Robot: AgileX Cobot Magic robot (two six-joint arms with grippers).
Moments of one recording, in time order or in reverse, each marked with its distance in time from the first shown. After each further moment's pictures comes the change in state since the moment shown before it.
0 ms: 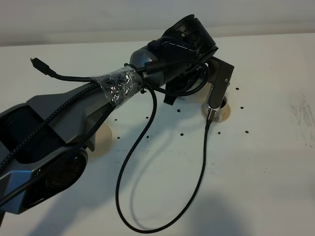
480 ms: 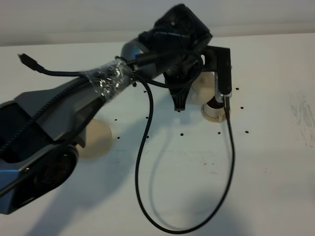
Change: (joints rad) left arm 0.016 -0.048 0.000 -0.149 0.125 -0.305; right arm 0.000 0.000 0.000 0.000 0.000 0.000
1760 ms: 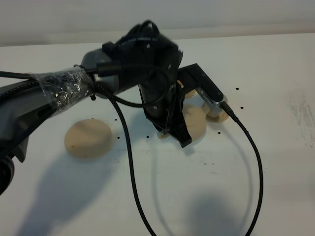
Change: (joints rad) left arm 0.012 -0.243 0.491 -0.283 -0.122 -0.452; right arm 0.000 0.000 0.000 0.000 0.000 0.000
